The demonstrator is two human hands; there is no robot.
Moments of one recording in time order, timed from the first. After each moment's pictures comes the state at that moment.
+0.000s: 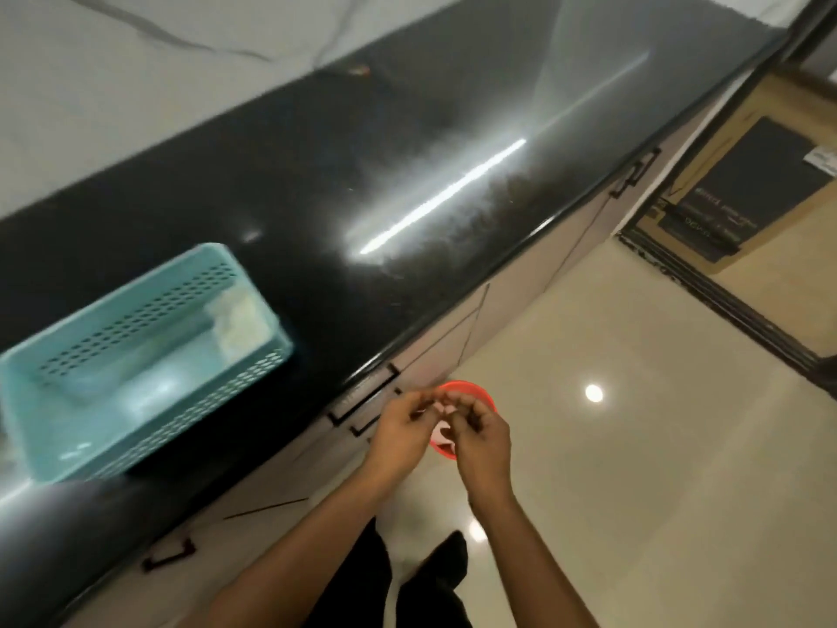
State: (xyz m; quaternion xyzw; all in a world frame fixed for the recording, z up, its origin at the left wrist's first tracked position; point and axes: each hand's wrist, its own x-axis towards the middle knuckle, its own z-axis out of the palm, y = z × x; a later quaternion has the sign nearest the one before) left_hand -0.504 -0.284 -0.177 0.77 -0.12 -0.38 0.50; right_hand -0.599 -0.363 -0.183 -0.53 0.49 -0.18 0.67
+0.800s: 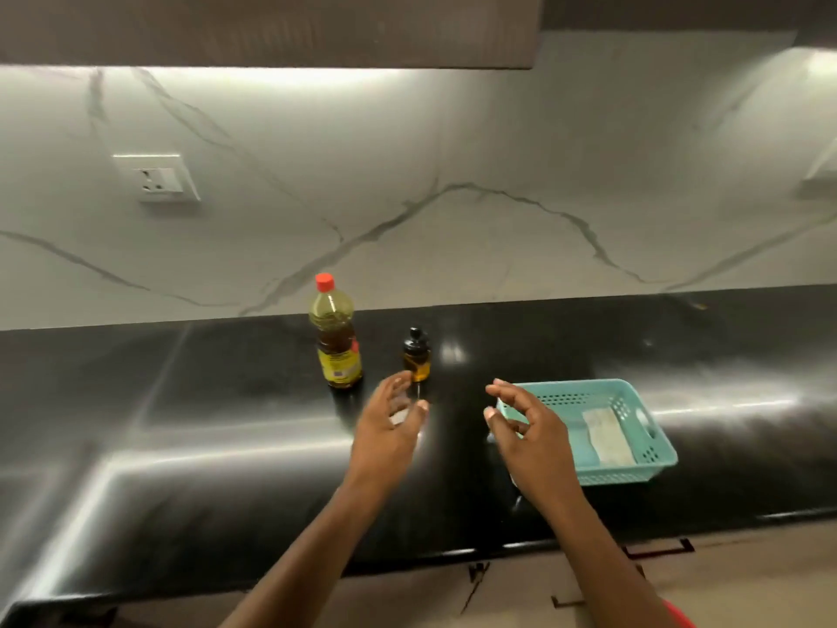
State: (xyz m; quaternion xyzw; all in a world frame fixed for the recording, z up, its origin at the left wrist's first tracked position) left_hand -0.377 0.190 0.060 0.77 0.01 0.01 0.64; right_hand -0.407 -0.017 0.063 -0.82 0.05 -0.14 0.55
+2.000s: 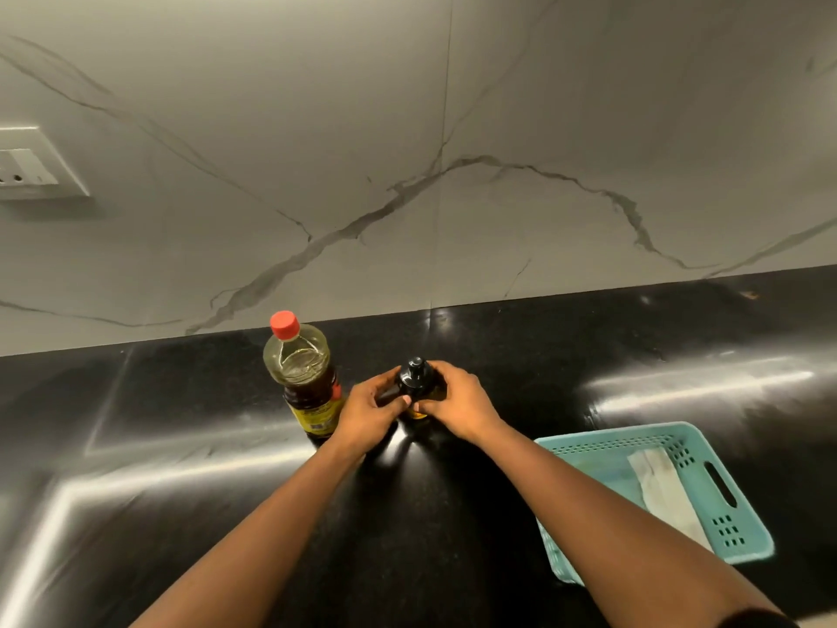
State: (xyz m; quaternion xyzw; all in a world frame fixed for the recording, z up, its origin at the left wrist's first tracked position) left_hand -0.148 0.228 -0.036 0.80 0.02 -0.16 0.58; right_hand -0.149 0.037 -0.017 -0.90 0.02 0.11 0.43
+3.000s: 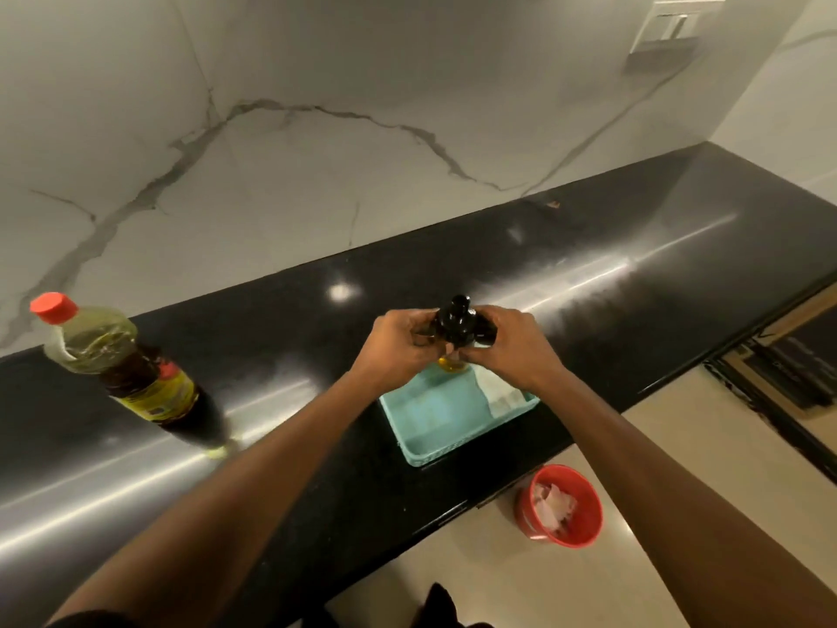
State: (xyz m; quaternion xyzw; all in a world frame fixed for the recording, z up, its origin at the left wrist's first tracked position) left_hand -0.232 -0.001 0.031 0.77 -0.27 -0.18 0.54; right_hand -0.328 -0.195 0.057 -0.93 0.12 -0.05 0.35
